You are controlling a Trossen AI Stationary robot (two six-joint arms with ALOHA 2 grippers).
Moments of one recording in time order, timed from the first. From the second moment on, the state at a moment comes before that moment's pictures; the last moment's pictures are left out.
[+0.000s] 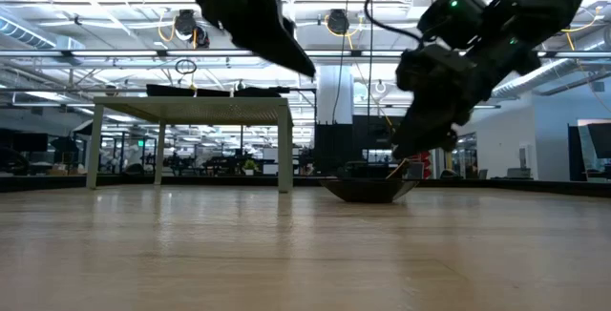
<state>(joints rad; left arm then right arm) -0.08 1.60 1.09 -0.18 -0.06 0.21 -0.13 1.40 0.51 0.23 -0.16 0.47</state>
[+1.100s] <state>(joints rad) -0.08 2.03 1.09 0.13 -0.14 0.42 -0.12 1.00 0.51 -0.24 -0.07 0.51</state>
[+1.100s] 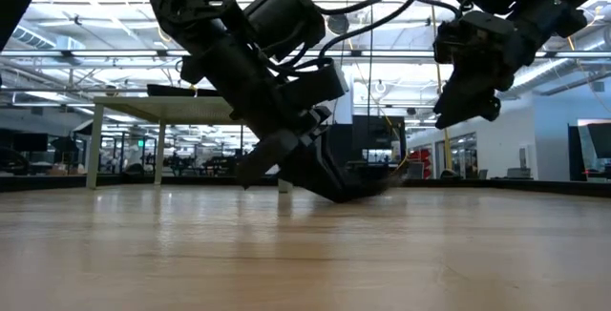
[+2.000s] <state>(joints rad) -0.03 1.45 1.09 0.12 -1.09 0.05 -0.12 1.00 0.51 -0.21 0.06 0.51</state>
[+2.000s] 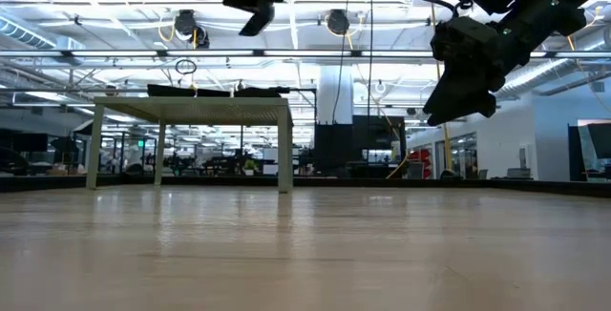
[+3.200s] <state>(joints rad) 0.26 1.47 1.09 -0.26 -0.63 -0.32 -0.15 1.00 0.51 -0.14 0.06 0.54</state>
